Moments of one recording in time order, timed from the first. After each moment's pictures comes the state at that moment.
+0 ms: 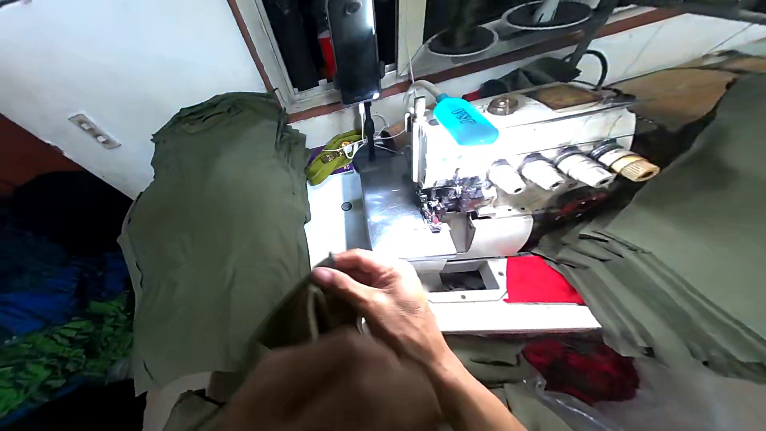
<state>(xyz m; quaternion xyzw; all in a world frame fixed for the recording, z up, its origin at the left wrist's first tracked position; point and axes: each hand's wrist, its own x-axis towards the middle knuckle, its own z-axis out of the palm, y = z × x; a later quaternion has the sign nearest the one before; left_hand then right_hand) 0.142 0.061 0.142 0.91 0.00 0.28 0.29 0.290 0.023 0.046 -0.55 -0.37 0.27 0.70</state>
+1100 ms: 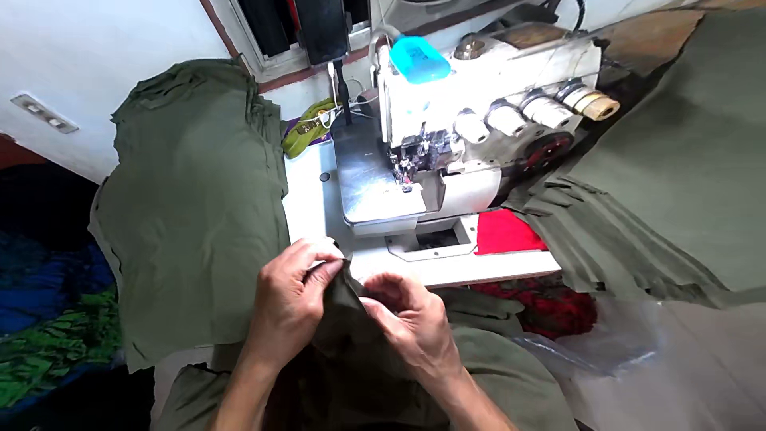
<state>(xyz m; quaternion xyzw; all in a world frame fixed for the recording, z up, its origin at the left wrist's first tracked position) 0.180 0.100 0.038 0.89 0.14 0.30 0.32 0.274 -0.040 -0.050 -0.58 -0.38 0.10 0.72</state>
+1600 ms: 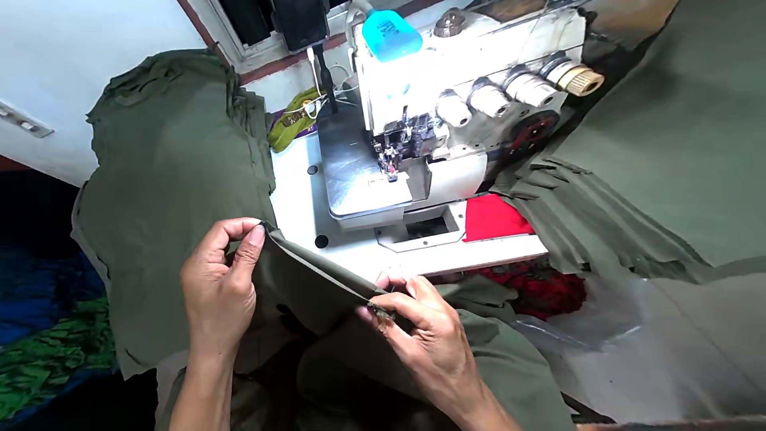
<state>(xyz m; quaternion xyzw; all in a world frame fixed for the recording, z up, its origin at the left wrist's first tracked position) 0.170 0.119 0.060 0.82 0.26 0.40 0.33 0.271 -0.076 -0.051 -0.70 -0.37 0.03 0.61</state>
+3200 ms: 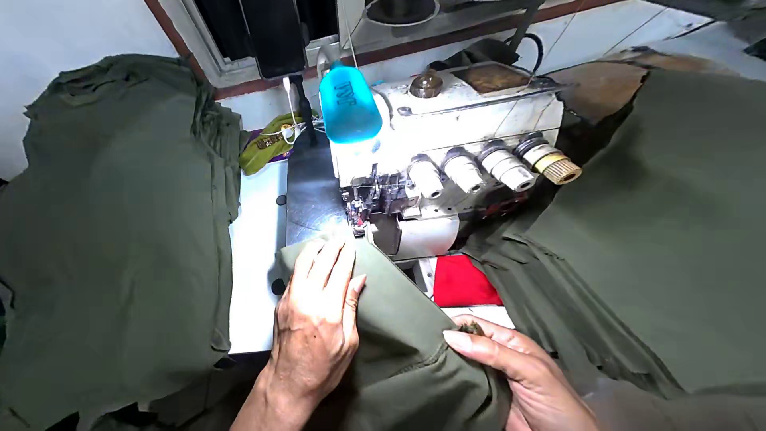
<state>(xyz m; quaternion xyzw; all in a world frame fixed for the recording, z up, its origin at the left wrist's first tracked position) 0.282 0.059 -0.012 0.94 0.16 0.30 0.08 0.389 -0.146 -0.023 -0.53 -0.05 0.41 0.75</state>
